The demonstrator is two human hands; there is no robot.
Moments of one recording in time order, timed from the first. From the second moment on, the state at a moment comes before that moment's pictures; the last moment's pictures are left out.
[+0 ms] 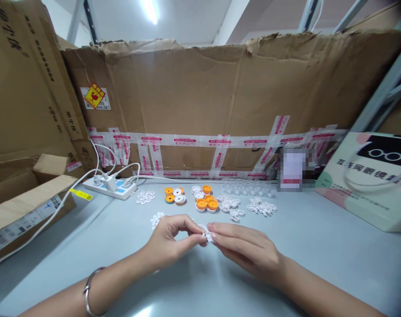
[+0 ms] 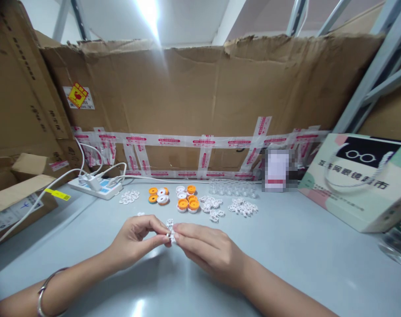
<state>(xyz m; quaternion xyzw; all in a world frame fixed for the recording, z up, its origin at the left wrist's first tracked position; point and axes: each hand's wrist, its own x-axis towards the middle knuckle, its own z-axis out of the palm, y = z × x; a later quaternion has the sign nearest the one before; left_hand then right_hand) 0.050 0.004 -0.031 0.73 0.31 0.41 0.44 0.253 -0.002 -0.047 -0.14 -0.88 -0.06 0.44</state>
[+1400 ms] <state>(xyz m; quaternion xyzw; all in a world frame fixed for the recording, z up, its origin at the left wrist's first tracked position) 0.054 0.010 -0.036 0.62 0.33 0.38 0.60 0.246 0.000 -0.048 -0.24 -0.84 0.11 0.48</state>
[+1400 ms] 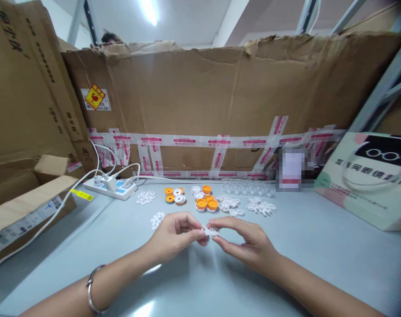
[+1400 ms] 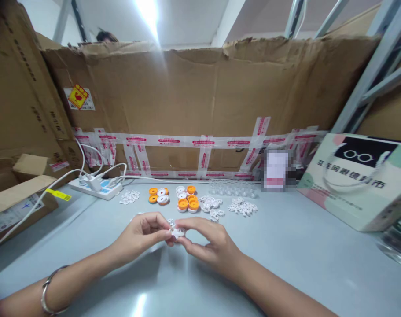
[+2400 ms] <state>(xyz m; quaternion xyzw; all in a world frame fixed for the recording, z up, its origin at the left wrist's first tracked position) 0.051 0.024 -0.060 0.84 0.42 0.24 0.24 0.225 0.023 -0.070 -0.42 -0.75 0.30 0.42</state>
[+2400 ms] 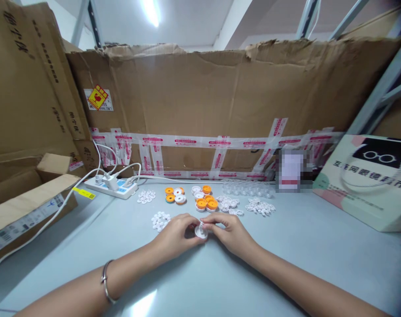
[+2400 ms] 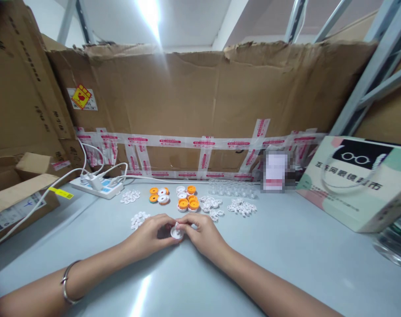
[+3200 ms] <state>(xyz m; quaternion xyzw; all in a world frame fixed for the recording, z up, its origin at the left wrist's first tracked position) 0.053 0.022 -0.058 0.84 0.42 0.23 0.24 0.225 0.018 -0.065 -0.40 -0.79 0.26 0.38</state>
